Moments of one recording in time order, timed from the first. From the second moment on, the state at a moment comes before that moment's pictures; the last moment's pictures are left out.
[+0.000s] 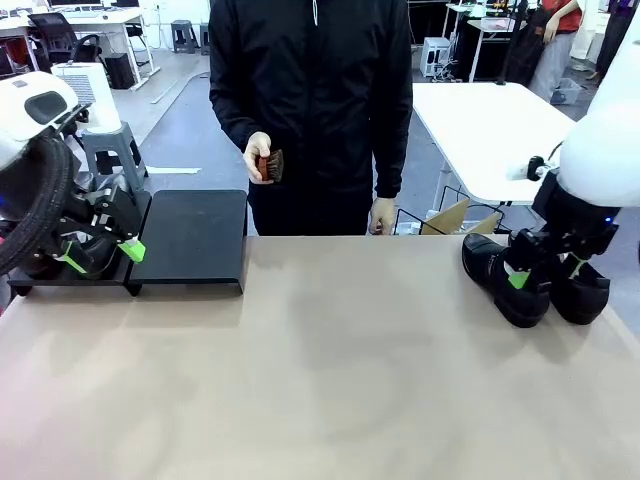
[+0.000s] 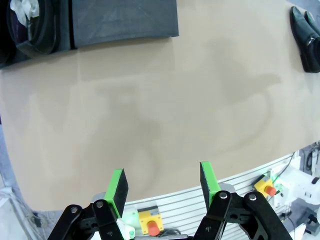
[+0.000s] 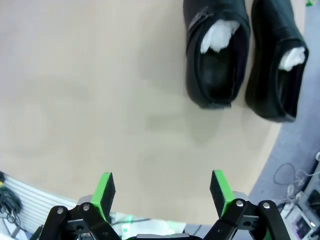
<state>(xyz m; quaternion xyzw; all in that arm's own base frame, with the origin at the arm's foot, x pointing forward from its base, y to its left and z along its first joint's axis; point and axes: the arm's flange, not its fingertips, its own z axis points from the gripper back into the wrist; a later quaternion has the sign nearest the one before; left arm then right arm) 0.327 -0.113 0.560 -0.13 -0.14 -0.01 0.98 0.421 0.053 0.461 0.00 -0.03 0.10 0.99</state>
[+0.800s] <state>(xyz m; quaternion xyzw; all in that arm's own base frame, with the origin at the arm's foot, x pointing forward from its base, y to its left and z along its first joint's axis) 0.327 -0.113 0.560 -0.13 -0.14 -0.01 0.98 0.513 0.002 0.419 -0.01 -0.02 0.04 1.00</state>
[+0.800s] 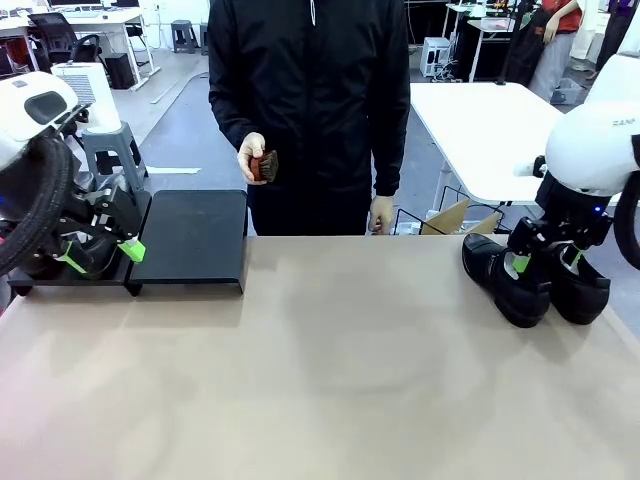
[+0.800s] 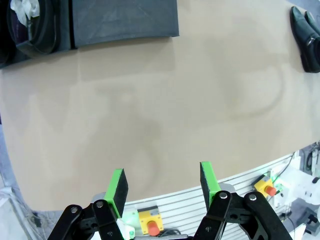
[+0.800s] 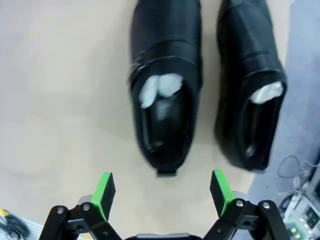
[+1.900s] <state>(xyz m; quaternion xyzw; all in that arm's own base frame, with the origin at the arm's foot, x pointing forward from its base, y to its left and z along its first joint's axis) 0.327 -0.113 0.560 -0.13 -0.14 -0.01 0.98 0.552 -0.016 0.395 0.00 -0.04 -0.01 1.00</state>
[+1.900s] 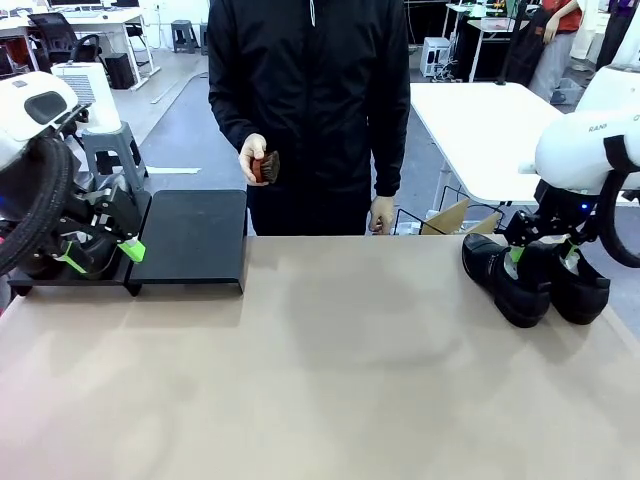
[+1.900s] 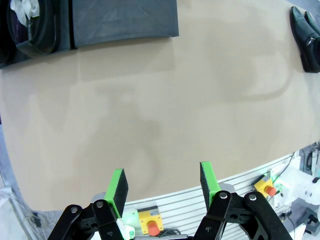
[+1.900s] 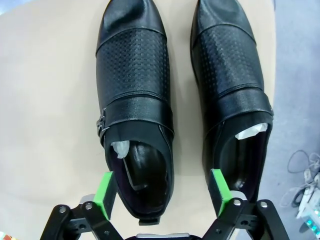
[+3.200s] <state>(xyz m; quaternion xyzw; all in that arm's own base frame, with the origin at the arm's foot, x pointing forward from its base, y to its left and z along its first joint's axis) 0.327 -0.113 0.560 -0.13 -0.14 -0.01 0.98 0.580 -0.021 0.344 -0.01 0.00 0.04 1.00</state>
